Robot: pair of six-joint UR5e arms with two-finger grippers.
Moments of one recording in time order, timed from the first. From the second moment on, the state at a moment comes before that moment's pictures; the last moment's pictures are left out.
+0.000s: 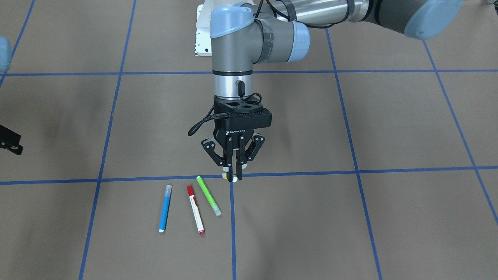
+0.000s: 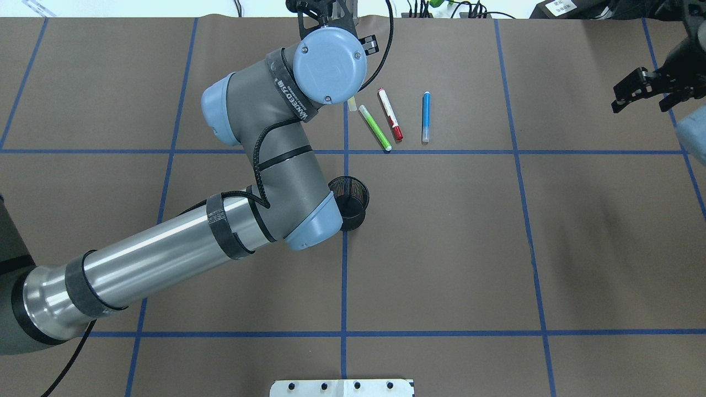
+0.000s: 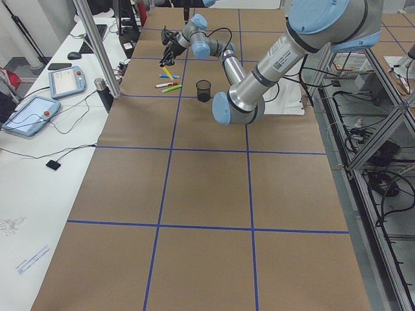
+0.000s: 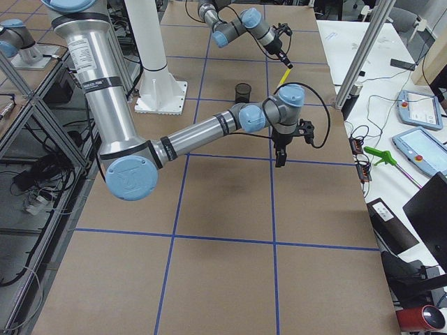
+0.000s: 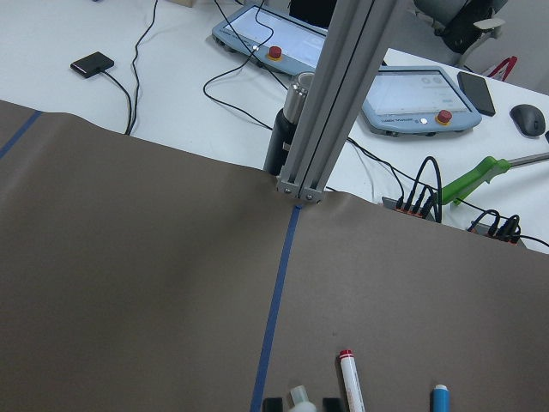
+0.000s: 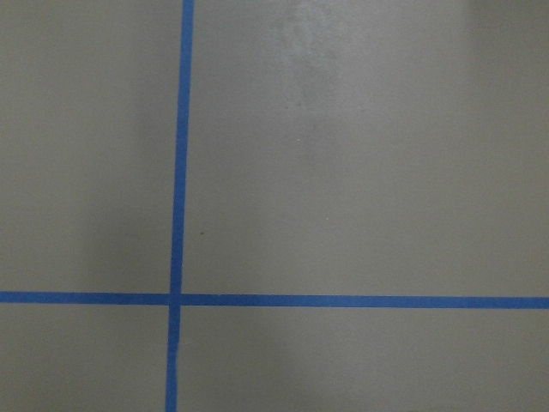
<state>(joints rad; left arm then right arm) -0.62 -2.59 -1.37 -1.78 -1.27 -1.44 1.26 -1.33 1.72 -1.61 2.28 0.41</state>
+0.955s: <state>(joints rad) -0.59 -2.66 -1.21 -1.79 -1.26 -1.41 1.47 -1.47 1.72 -1.60 2.32 0.21</state>
